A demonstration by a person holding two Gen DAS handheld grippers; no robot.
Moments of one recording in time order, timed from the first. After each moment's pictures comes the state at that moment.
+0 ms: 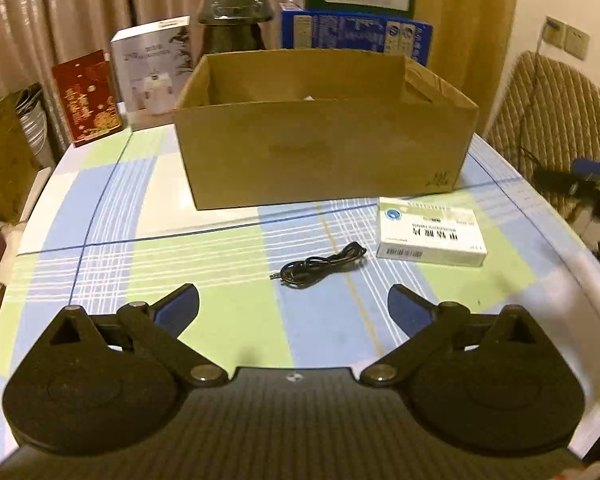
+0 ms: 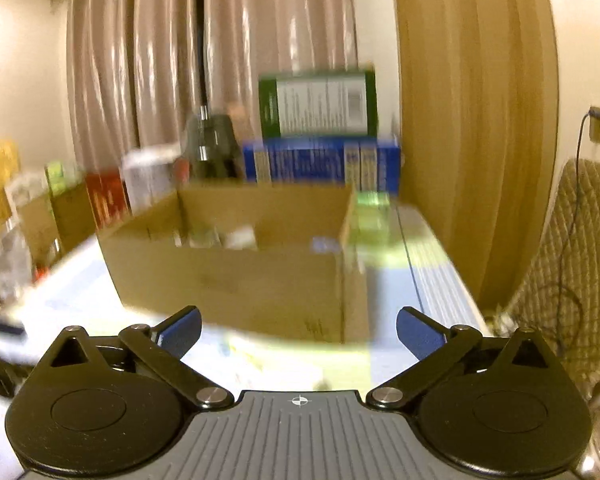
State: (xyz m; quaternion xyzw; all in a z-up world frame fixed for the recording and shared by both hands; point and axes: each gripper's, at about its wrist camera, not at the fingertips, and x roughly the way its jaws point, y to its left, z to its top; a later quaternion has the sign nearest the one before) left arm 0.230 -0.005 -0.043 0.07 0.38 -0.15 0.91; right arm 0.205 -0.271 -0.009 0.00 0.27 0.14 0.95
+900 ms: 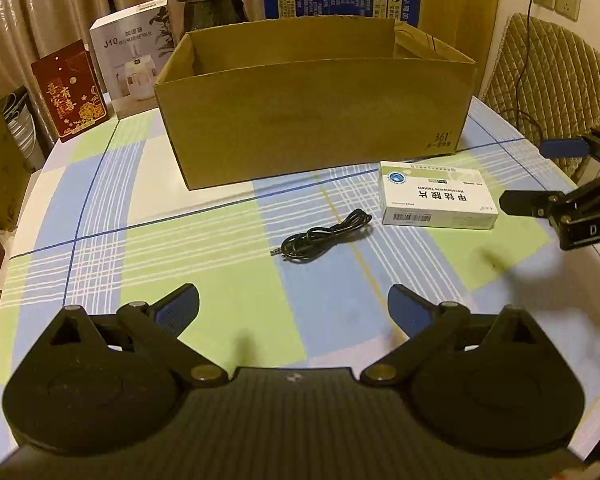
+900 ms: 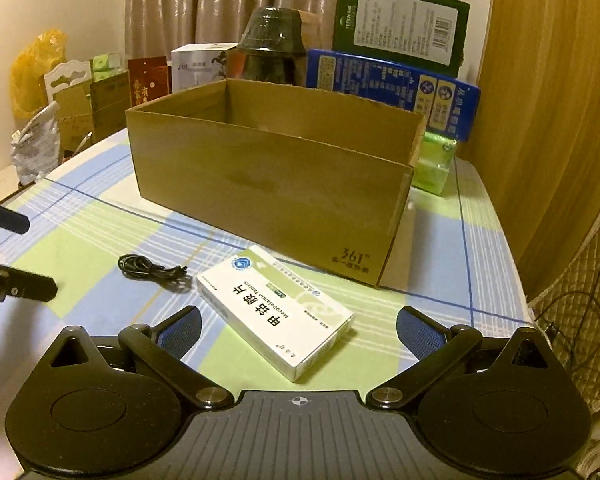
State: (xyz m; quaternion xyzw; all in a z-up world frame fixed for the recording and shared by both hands) left arm 0.236 -0.009 -0.062 0.10 0.40 -0.16 0.89; right arm 0.226 -0.248 -0.050 -0.11 0.31 0.21 0.92
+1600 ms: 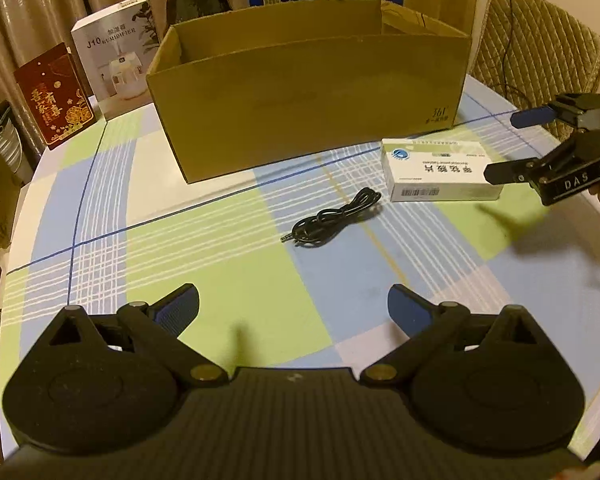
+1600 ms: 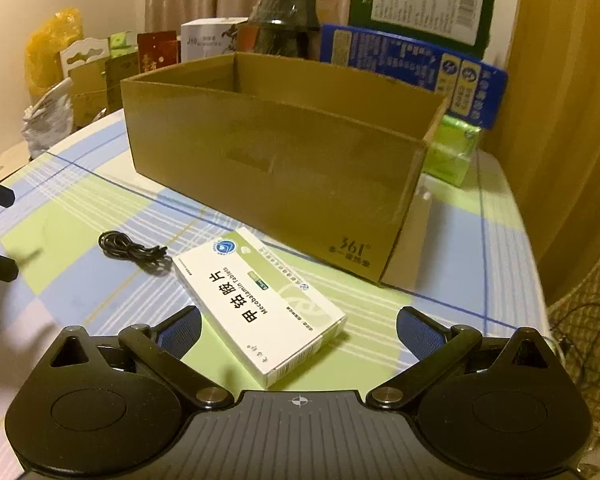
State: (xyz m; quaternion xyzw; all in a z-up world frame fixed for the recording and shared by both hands) left arm 0.245 0.004 -0.075 0.14 0.41 -0.19 0.88; right arm 0.267 -0.256 -0.077 -0.13 0.34 0.25 0.90
